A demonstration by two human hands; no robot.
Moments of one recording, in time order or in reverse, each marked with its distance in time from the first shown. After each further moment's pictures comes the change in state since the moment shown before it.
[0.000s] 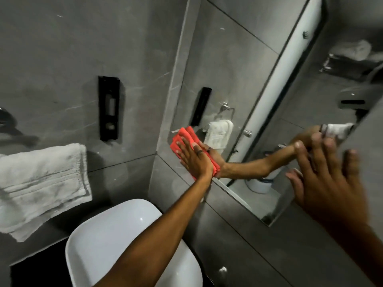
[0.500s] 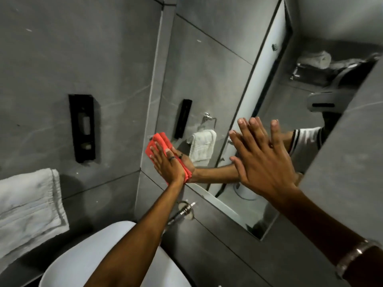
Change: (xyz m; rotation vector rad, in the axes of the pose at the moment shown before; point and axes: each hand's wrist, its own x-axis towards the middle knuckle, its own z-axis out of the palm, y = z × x) left_hand 0.041 0.014 -0.022 0.011 -0.004 0.060; right_hand 0.102 -0.051 -0.005 0.006 -0.233 -0.106
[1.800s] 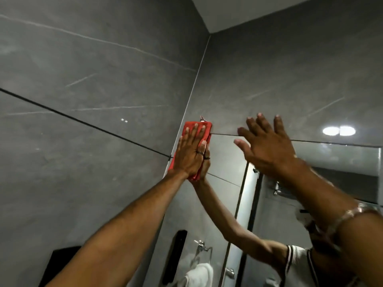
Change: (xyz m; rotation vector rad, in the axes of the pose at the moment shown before) left_hand 0.189 0.376 0.035 0.155 -0.186 1.236; right_hand 0.300 0.180 -0.126 0.081 0.151 0.264
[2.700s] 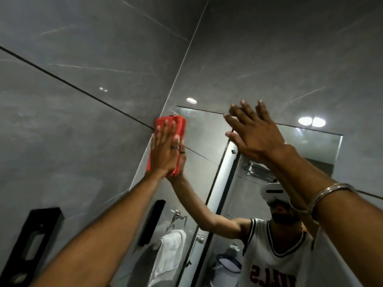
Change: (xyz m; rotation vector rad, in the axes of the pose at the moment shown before) left_hand -0.074 -0.021 0.029 -0.031 0.145 -0.248; right_hand -0.031 0.012 -0.014 -0.151 -0.080 -0.170
